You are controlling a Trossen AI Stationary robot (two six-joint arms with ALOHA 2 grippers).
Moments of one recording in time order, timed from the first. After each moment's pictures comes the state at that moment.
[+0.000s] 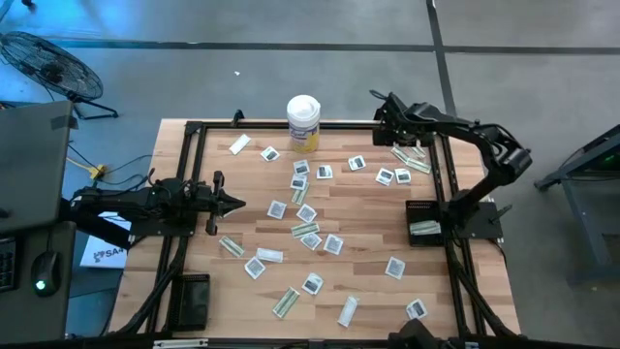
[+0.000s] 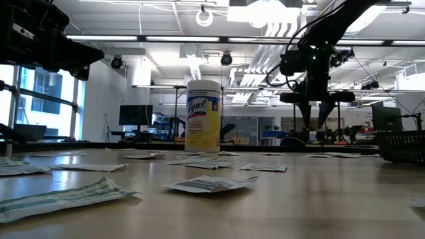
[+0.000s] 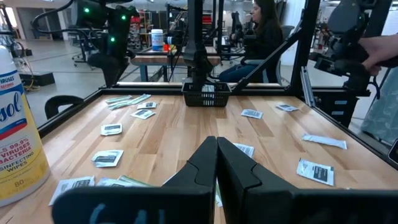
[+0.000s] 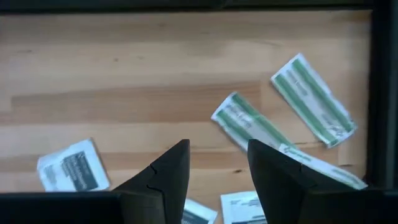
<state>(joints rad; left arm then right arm) -0.04 0.01 0.02 0.00 -0.04 -0.01 -0.86 1.57 1.06 -0.81 0.18 0.76</state>
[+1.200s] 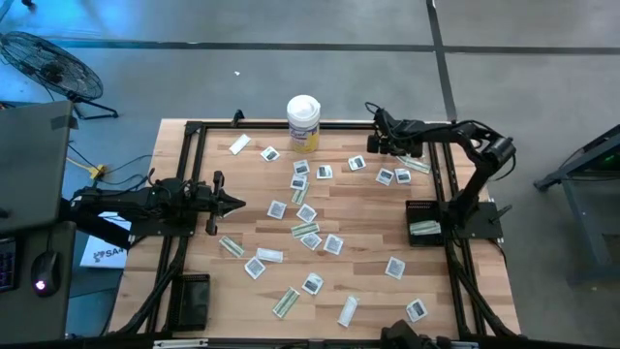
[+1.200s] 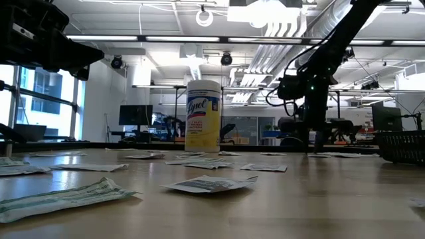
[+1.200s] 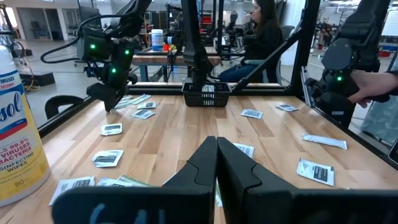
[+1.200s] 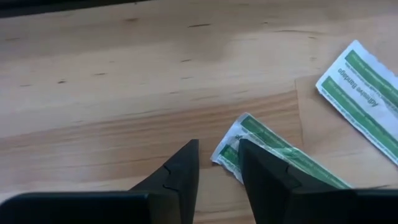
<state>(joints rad) -0.04 0.01 0.02 0.00 -0.04 -0.01 -0.84 1.75 0.87 -0.43 0.26 0.86</state>
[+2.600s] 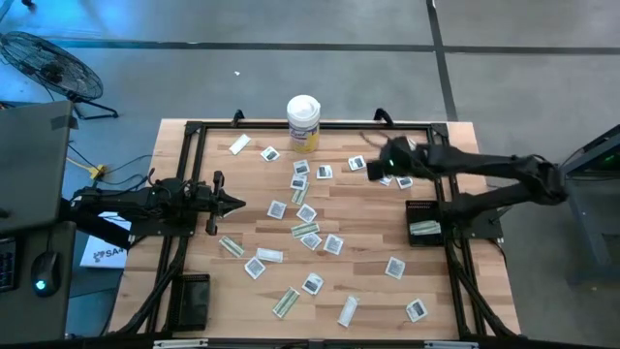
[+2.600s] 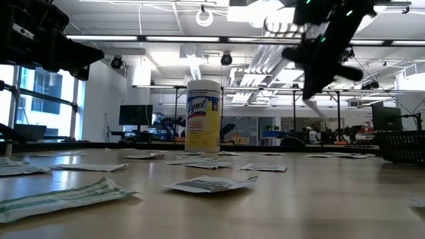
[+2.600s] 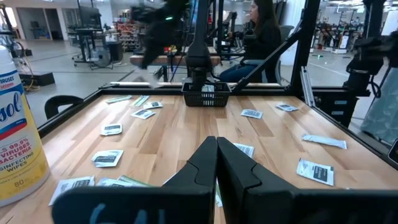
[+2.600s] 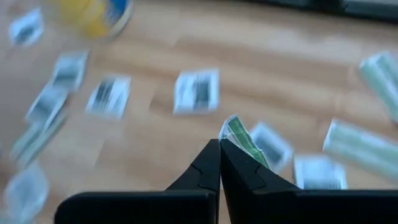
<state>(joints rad) -0.04 0.01 0.02 0.00 -0.04 -0.01 -0.28 1.16 0.87 -0.77 0.37 0.94</state>
